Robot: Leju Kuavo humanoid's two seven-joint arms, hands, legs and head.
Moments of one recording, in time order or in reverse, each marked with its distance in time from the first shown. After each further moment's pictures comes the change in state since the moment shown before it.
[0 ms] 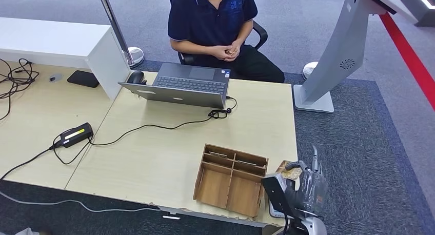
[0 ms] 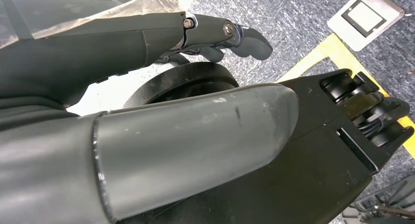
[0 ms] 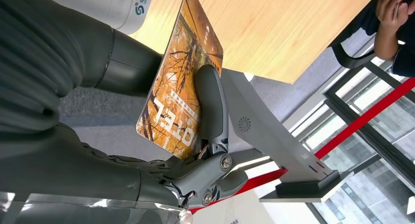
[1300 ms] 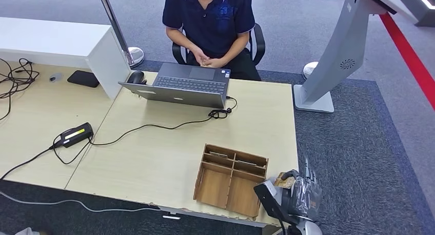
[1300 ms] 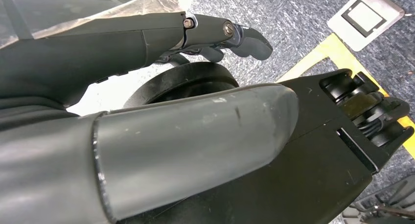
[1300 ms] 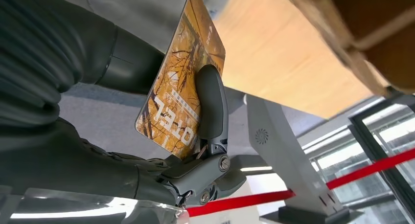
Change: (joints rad) left arm 0.000 0.000 0.000 0.000 0.000 0.007 0.000; right arm -0.024 -0.011 -0.016 0.193 0.096 0.000 0.018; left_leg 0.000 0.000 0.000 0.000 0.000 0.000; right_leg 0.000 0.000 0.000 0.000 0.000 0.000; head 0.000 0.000
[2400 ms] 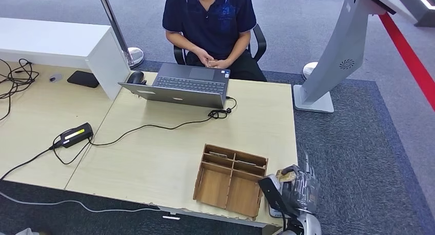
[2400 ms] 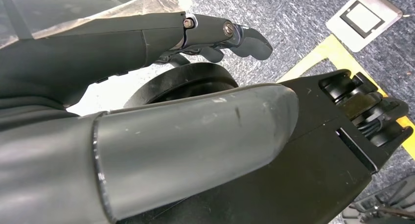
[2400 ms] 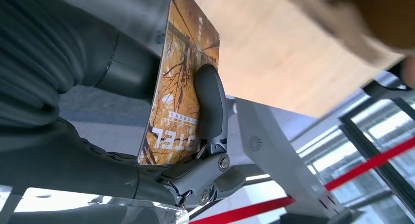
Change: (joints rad) left arm -0.002 0.001 -0.006 0.000 0.000 0.008 0.000; right arm -0.079 0.095 -0.144 0.135 -0.126 -0.001 -0.252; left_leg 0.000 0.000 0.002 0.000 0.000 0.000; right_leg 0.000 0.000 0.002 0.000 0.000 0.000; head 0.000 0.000
